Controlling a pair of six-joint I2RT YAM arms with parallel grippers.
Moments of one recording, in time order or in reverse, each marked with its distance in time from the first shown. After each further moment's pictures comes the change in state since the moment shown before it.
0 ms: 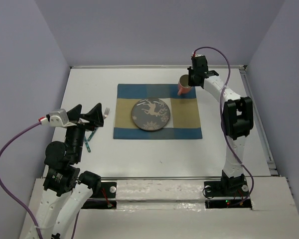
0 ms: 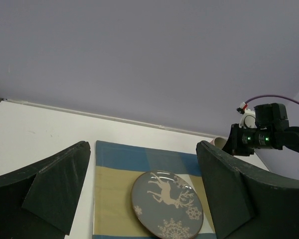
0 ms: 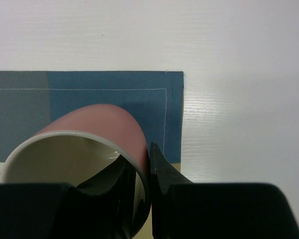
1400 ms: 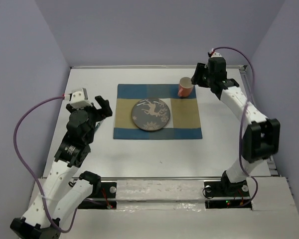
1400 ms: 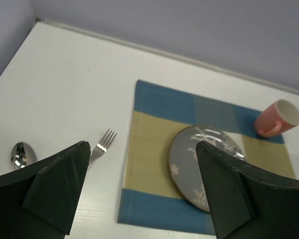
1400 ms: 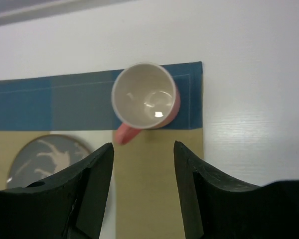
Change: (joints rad) left arm 0.009 0.301 0.072 -0.138 -0.118 -0.045; right arm -0.042 -0.308 -0.228 0.056 -0.184 0.157
